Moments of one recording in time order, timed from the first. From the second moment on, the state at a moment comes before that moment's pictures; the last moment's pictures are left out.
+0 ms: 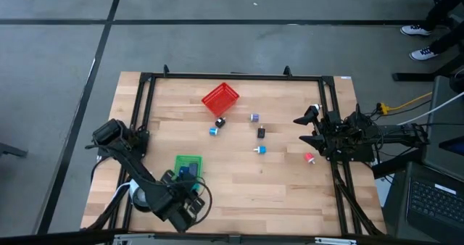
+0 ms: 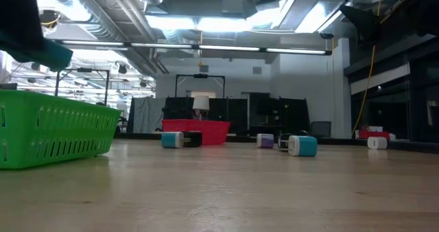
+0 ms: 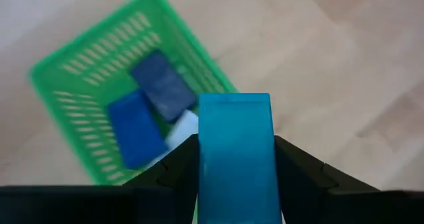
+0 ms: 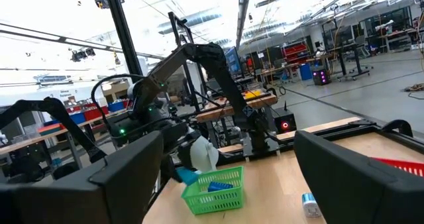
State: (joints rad) left arm -0.80 1.86 1.44 -1.19 -0.50 -1.75; right arm 0.04 0.18 0.11 0.33 -0.06 0.31
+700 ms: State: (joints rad) left arm -0.72 1.86 1.29 -1.29 -0.51 -1.96; right arm 0.04 0.18 0.11 0.33 -0.07 0.32
